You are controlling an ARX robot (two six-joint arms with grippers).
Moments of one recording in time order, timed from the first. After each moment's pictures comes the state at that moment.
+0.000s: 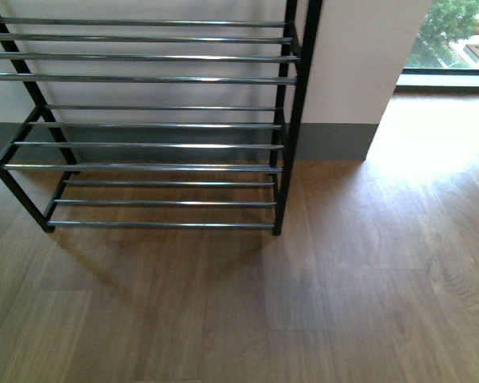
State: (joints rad) left arm -0.36 0.78 0.32 -0.18 -0.67 -0.31; right arm -0.35 0.73 0.23 0.20 -0.25 -0.41
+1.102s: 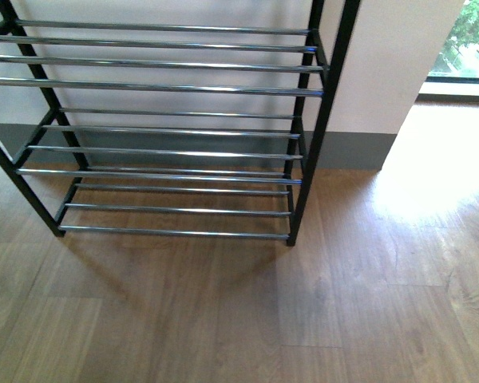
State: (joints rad) left arm -0.36 0.78 0.32 -0.18 -0.68 -0.31; right arm -0.34 0.73 0.23 0.20 -0.26 -0.41
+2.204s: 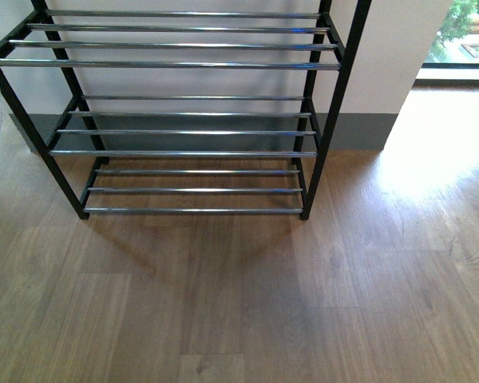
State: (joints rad) left arm -0.36 0.78 0.32 -0.18 -0.66 -0.31; right arm -0.35 0.72 0.23 0.20 -0.25 -0.41
